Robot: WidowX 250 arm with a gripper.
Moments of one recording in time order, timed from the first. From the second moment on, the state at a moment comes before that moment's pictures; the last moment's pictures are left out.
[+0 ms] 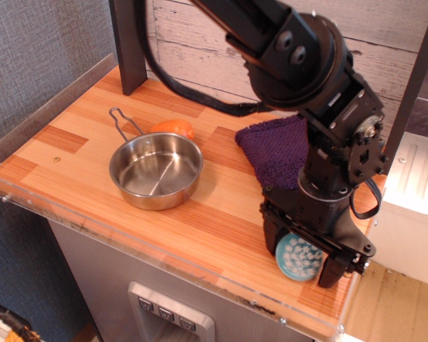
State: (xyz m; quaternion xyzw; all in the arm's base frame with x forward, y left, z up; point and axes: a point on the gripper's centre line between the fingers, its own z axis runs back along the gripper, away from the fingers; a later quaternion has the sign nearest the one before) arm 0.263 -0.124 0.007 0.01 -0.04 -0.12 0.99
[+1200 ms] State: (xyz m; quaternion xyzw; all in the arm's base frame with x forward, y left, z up) arm 0.367 -0.049 0.066 -0.10 -0.06 -0.10 0.99
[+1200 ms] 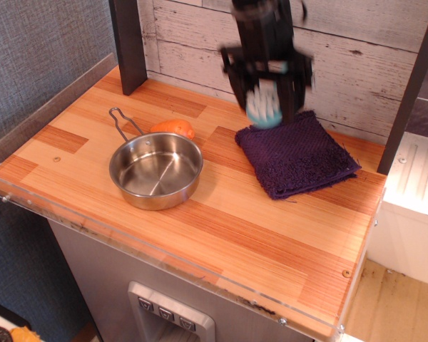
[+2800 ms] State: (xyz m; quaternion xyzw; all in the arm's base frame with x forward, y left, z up) arm 0.317 0.027 0.114 -0.04 -0.09 -0.06 0.99
